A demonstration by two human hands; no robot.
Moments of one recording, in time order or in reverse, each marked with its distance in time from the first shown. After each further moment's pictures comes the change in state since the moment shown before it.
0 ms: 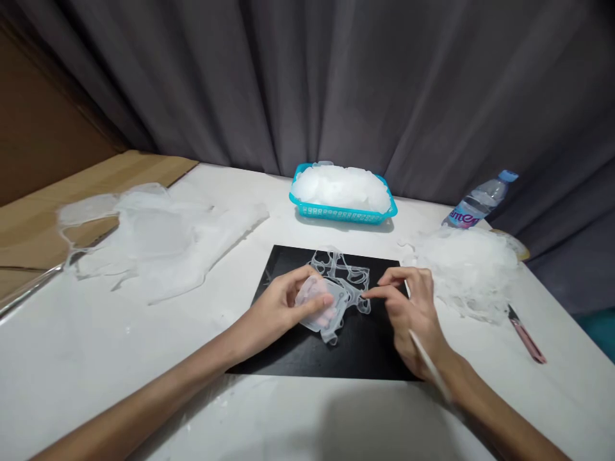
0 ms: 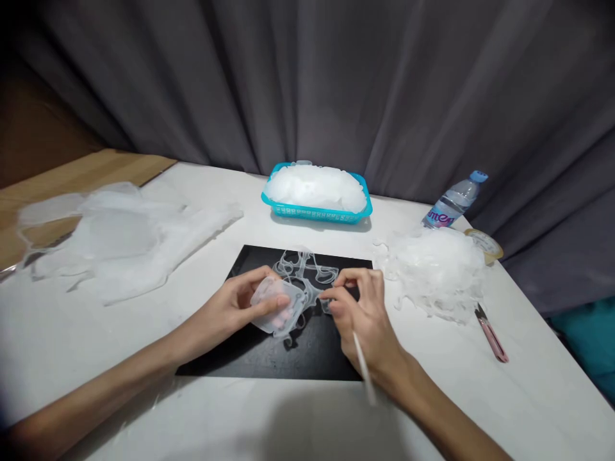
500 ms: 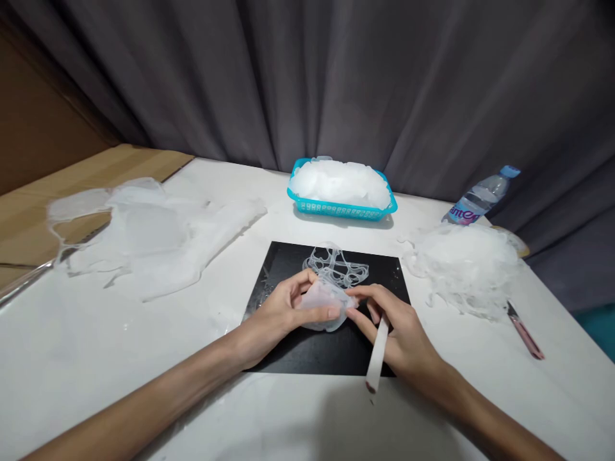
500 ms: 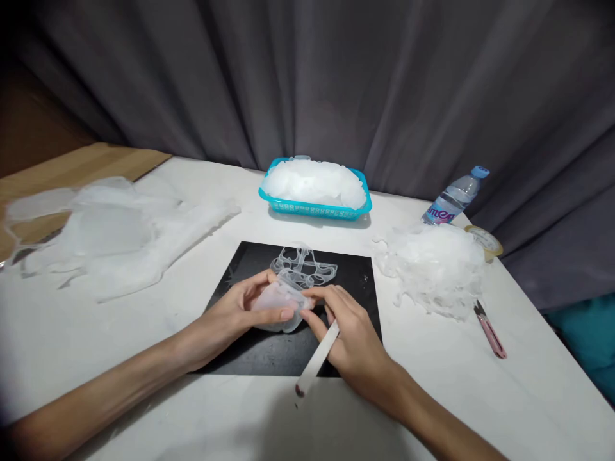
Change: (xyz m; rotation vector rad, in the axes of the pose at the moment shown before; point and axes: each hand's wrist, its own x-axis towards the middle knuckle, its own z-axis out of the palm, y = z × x) left_hand 0.000 -0.009 0.013 -0.201 0.030 -0.094; right_hand -0.013 -0.008 0.021 0.265 -0.214 0.210
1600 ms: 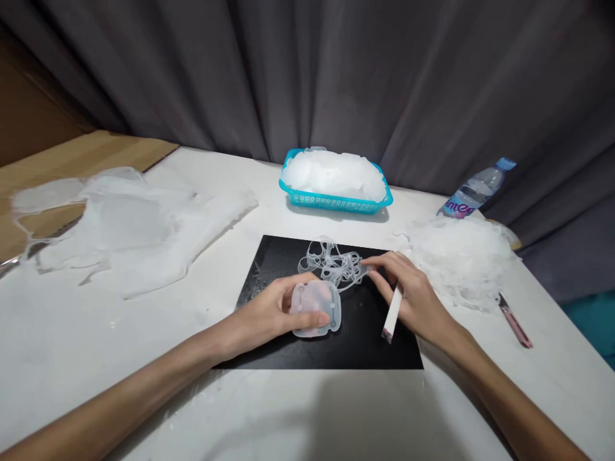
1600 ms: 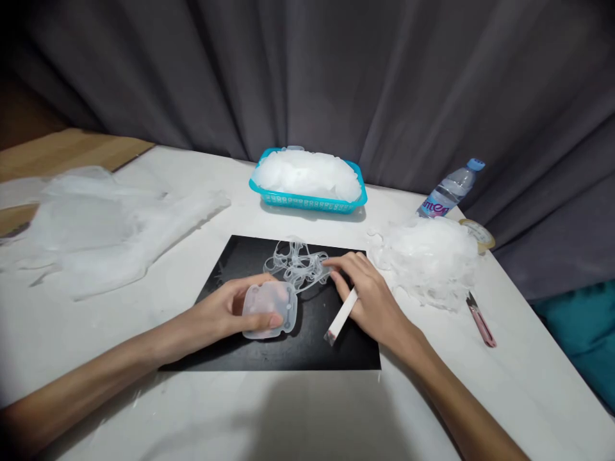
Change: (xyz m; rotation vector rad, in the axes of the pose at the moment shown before) left_hand -0.001 0.007 -0.012 0.127 -0.200 -0.093; right_hand 0.027 0.028 -0.046 -0.240 -0.030 -0.066
